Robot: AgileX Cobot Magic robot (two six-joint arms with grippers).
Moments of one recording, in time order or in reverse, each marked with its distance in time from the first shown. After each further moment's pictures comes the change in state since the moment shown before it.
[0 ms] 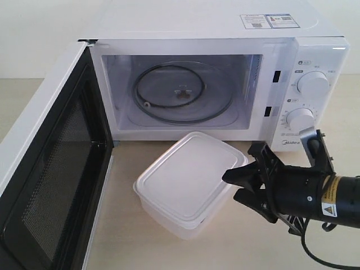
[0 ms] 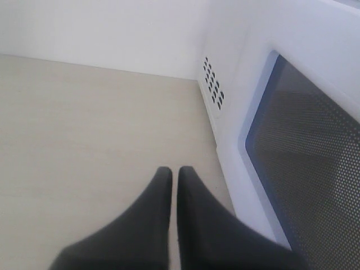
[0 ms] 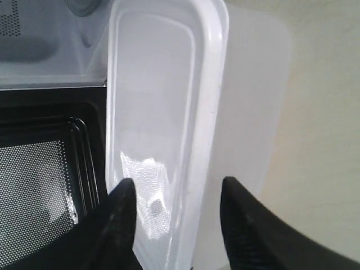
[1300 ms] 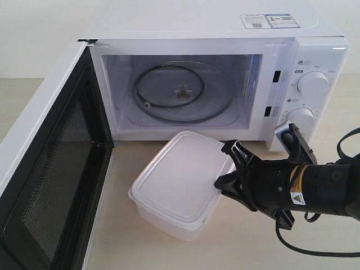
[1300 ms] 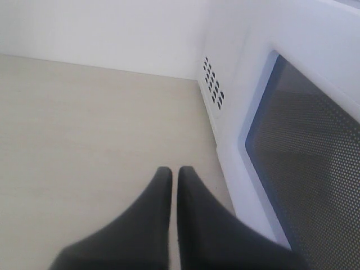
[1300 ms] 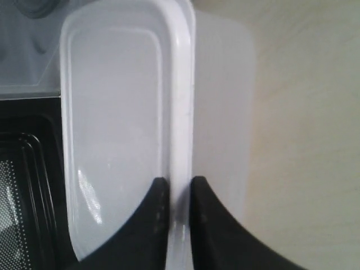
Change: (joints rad) left arm 0.000 0.000 0.000 0.000 0.000 0.000; right arm 0.160 0.000 -0.116 0.104 0.288 0.026
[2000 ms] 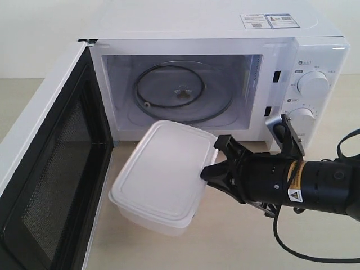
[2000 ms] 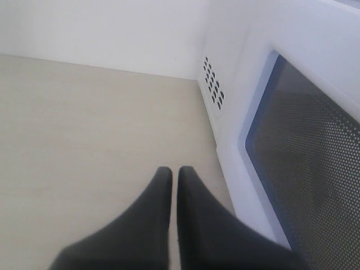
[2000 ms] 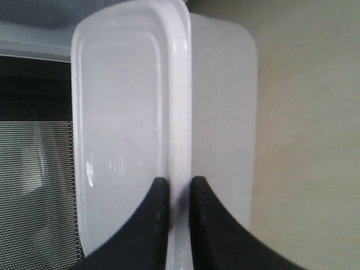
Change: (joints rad) left arm 0.000 0.000 0.000 0.000 0.000 0.000; right arm 0.000 0.000 0.000 -0.028 -0.176 -0.084
